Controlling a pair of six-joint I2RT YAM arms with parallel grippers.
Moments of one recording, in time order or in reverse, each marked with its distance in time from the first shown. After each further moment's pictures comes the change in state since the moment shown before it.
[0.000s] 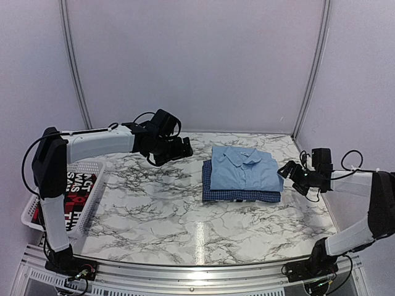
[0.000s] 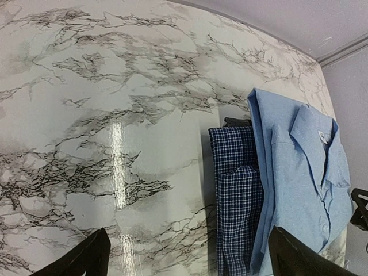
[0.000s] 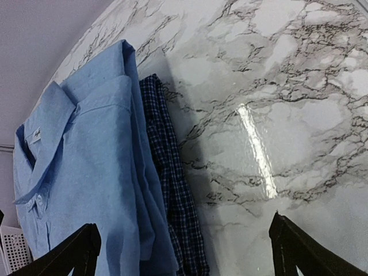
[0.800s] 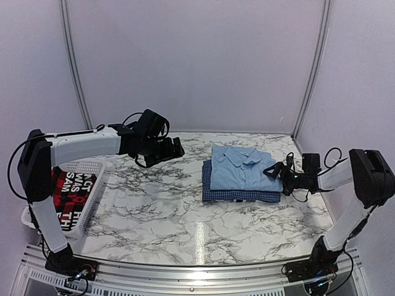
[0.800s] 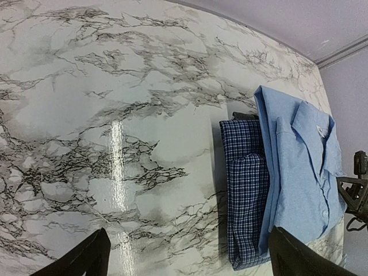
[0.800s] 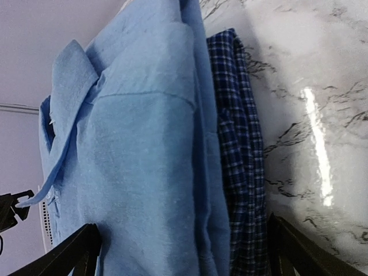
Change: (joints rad) left arm 0.032 -0.138 -0.153 0.027 0.027 0.013; right arm -0.003 0.352 -0.003 0.414 -0.346 0.075
